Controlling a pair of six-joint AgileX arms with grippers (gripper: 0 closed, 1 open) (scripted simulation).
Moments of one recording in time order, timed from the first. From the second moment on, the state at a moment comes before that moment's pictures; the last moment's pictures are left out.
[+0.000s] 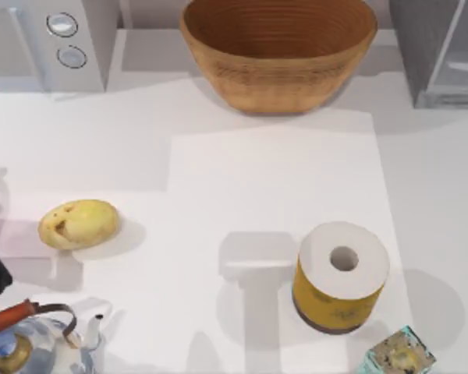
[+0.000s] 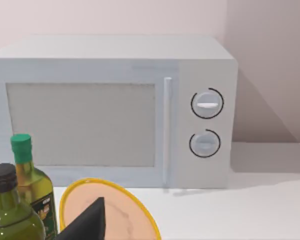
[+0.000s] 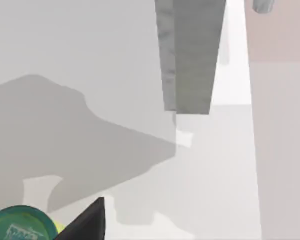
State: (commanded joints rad) left arm 0.00 0.00 0.00 0.00 0.00 0.00; right arm -1.69 1.64 1.26 -1.46 -0.83 -1.82
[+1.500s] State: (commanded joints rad) left arm 0.00 0.00 0.00 0.00 0.00 0.00; right arm -1.31 1.83 1.34 -0.75 -0.82 -1.21
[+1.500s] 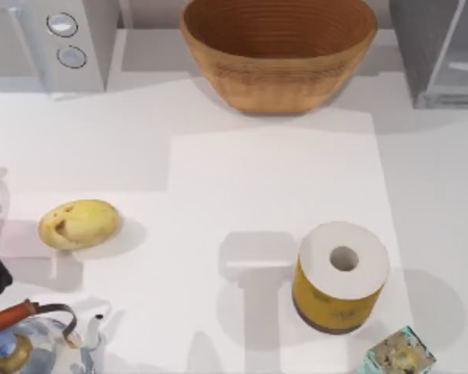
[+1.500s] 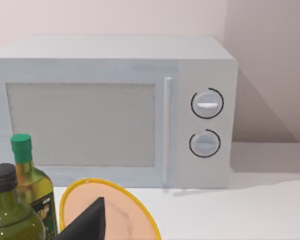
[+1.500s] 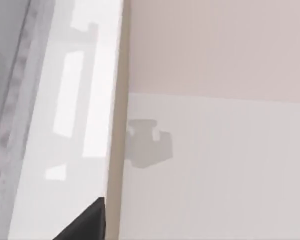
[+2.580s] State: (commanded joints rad) left arm 0.00 0.00 0.00 0.00 0.00 0.00; right arm -0.93 1.83 1.29 -0.28 -0.73 -0.62
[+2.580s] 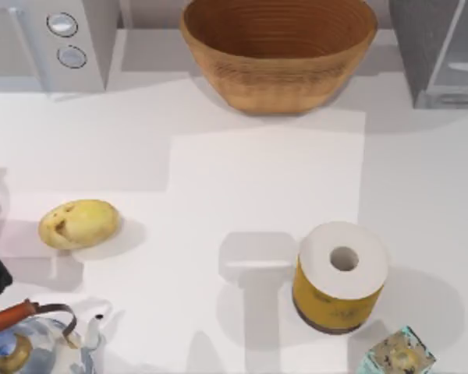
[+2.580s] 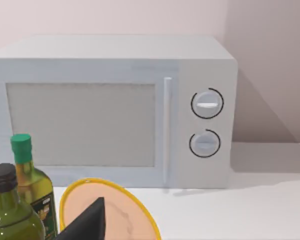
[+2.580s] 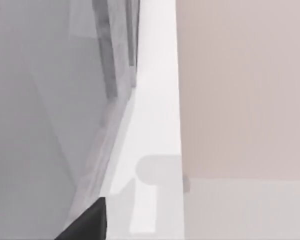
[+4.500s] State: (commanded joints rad) left arm 0.00 0.00 0.00 0.00 0.00 0.00; right arm -0.04 1.82 1.23 0.00 -0.01 -0.01
